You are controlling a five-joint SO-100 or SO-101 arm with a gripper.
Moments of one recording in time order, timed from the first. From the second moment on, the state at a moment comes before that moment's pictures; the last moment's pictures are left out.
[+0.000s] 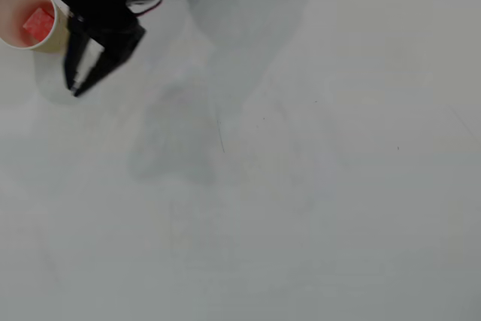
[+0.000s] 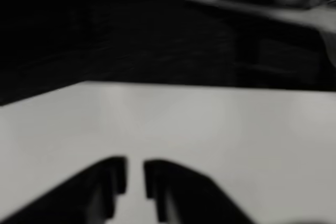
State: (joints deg) arm 40.3 151.3 155.9 10.6 84.9
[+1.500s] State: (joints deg) arm 6.9 177.5 176.9 62.1 84.9
